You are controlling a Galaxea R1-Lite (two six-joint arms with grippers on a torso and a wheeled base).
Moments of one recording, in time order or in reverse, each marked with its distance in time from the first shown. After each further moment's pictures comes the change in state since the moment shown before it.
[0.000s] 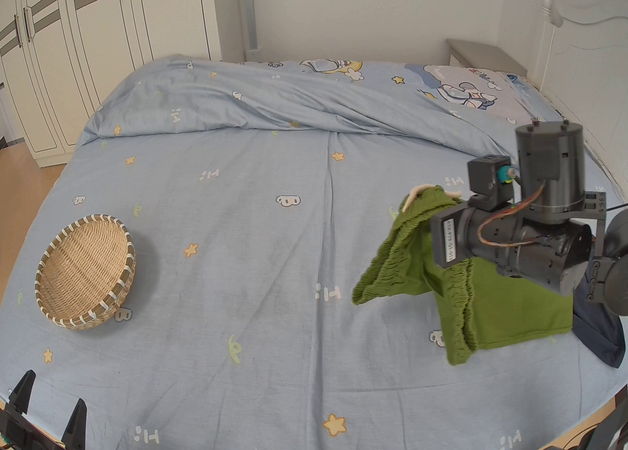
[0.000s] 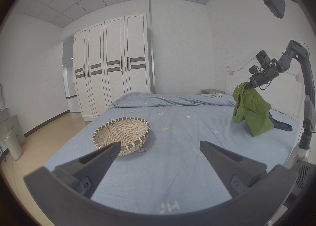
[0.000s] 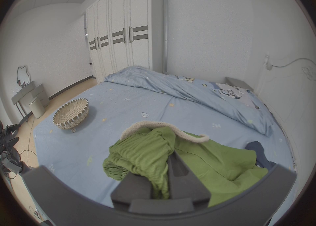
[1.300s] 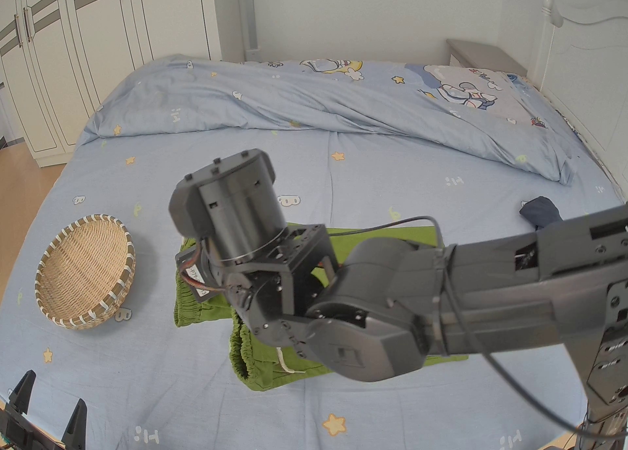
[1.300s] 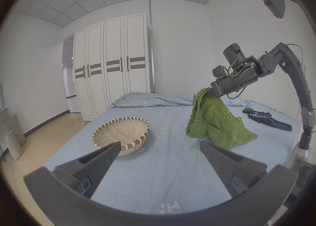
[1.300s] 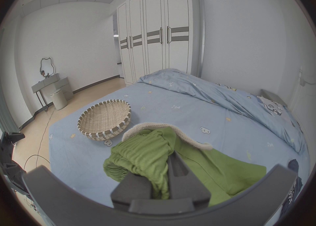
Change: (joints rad) left arm 0.000 0.000 0.000 0.000 0.000 -0.001; right arm 0.352 0.626 -0.804 0.164 -0.094 0.004
